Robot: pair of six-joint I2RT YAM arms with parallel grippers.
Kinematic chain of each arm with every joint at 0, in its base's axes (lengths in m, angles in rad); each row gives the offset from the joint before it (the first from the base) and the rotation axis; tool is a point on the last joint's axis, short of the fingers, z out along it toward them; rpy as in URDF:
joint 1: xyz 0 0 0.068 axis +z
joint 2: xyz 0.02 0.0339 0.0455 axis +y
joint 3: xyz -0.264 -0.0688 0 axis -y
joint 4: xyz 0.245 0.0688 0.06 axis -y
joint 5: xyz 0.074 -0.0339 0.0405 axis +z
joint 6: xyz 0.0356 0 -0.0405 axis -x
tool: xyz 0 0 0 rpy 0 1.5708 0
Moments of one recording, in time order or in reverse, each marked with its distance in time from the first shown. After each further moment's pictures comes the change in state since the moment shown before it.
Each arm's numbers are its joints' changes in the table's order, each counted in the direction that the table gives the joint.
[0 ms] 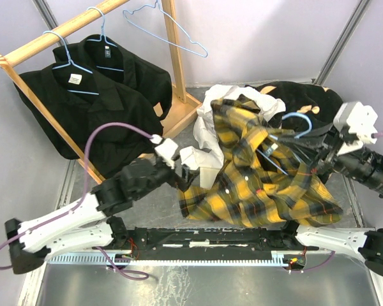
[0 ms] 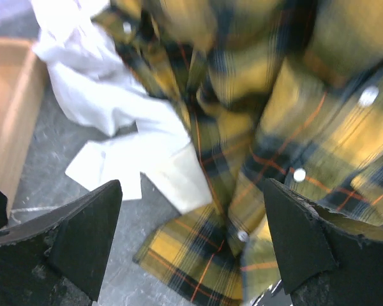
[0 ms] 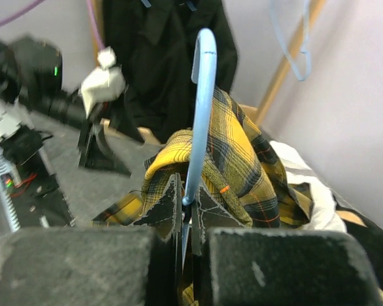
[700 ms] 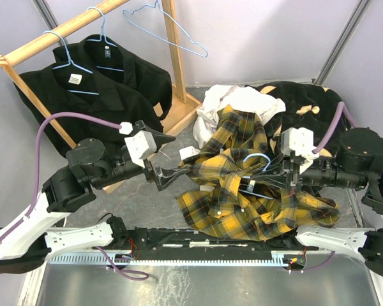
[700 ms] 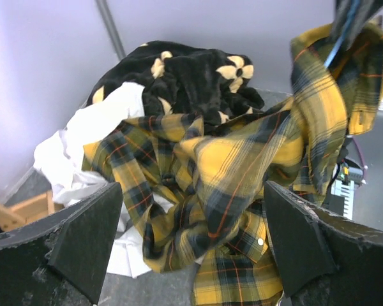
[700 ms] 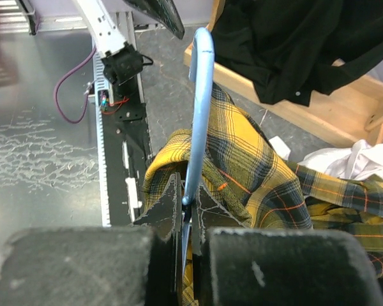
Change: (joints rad) left arm 0.000 -0.077 0.511 -0.314 -0.315 -0.303; right arm -0.001 -0.030 -0.201 -0.079 0.424 0.023
